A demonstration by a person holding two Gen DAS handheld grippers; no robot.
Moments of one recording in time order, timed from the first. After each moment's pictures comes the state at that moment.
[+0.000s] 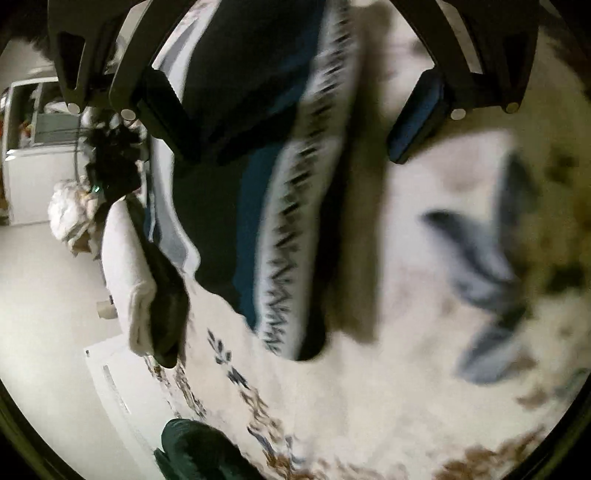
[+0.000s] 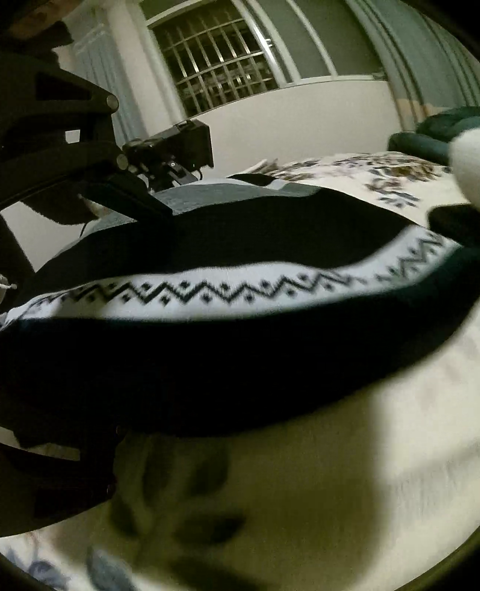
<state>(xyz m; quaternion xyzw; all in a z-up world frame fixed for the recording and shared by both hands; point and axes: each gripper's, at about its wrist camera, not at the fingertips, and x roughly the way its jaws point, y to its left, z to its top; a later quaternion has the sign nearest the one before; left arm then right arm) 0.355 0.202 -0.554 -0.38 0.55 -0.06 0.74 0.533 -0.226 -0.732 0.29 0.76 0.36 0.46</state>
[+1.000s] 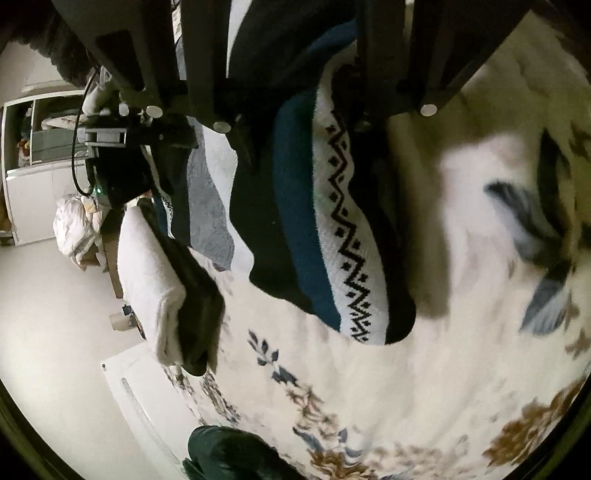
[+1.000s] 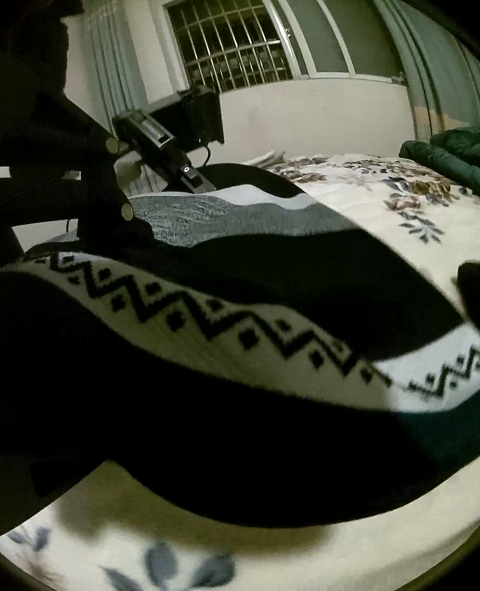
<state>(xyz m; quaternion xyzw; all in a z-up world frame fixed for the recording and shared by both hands) 0.386 0.174 -0.527 -0.36 0.54 -0.09 0.75 0.514 -0.195 -0.707 0.27 0.74 0.35 0.51</state>
